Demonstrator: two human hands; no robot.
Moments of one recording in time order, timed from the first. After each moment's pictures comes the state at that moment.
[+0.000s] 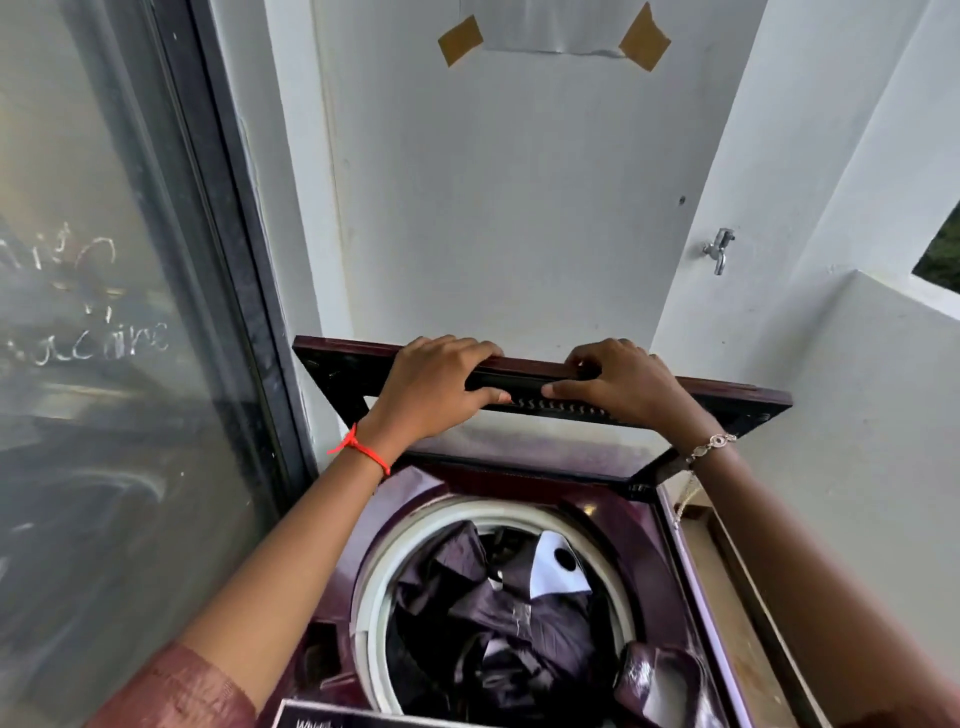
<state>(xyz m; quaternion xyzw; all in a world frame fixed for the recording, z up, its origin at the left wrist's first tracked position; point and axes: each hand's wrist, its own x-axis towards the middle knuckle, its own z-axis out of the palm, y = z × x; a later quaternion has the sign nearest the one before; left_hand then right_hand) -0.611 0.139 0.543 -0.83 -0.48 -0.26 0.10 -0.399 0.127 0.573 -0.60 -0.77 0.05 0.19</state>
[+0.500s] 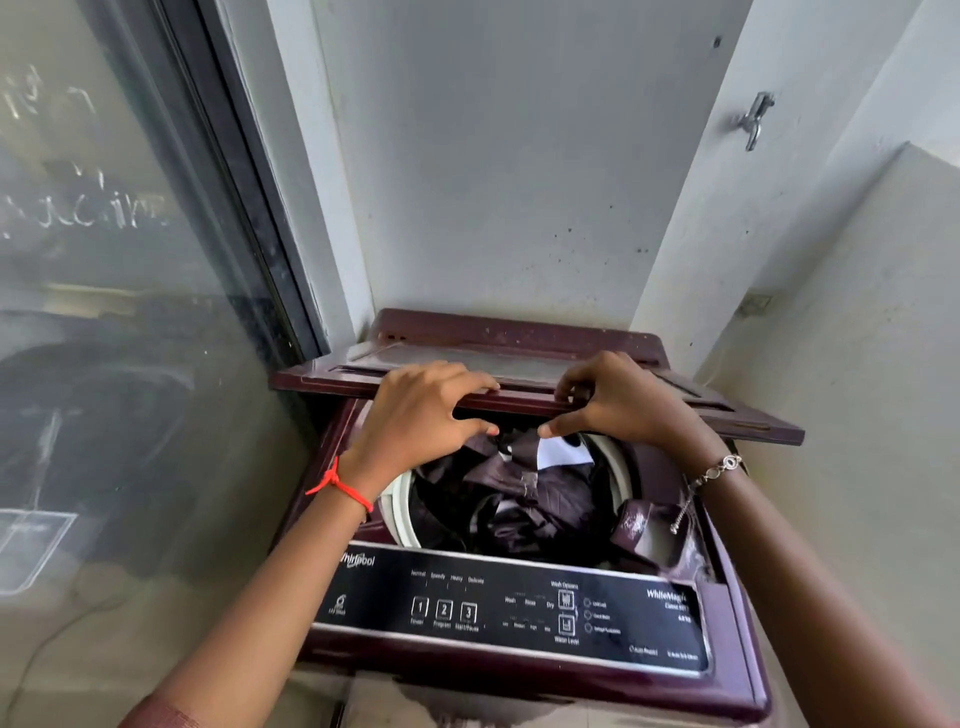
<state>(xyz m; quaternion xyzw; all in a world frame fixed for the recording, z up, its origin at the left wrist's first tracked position) -0.626 0.034 0.454 -0.85 -0.45 -0.27 0.04 -0.405 0.036 0.494 -0.58 -0.78 0.19 0.13</state>
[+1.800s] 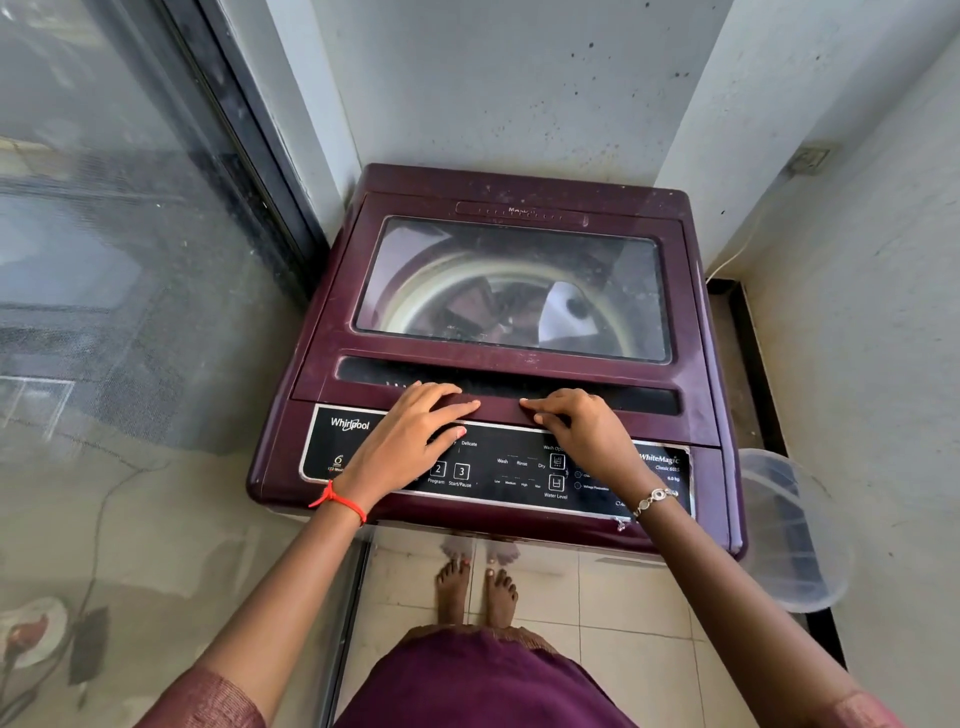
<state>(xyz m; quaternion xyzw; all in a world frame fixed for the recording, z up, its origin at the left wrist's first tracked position) -0.640 -0.049 0.305 -0.83 -0.51 -0.12 -0.18 -0.406 -0.043 0.319 -0.59 -0.73 0.29 0.17</state>
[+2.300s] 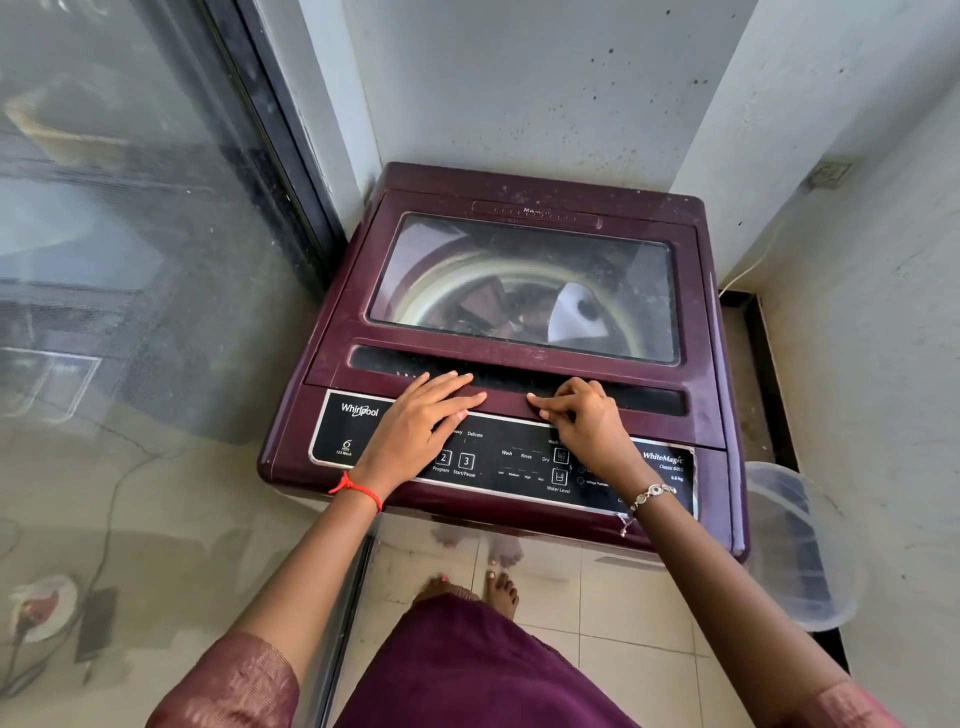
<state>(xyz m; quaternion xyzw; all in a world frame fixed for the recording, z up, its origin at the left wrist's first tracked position) -0.635 -0.053 0.291 -0.80 -0.53 -0.20 -0.18 -0.406 -0.042 0.312 -0.60 -0.73 0.26 0.19</state>
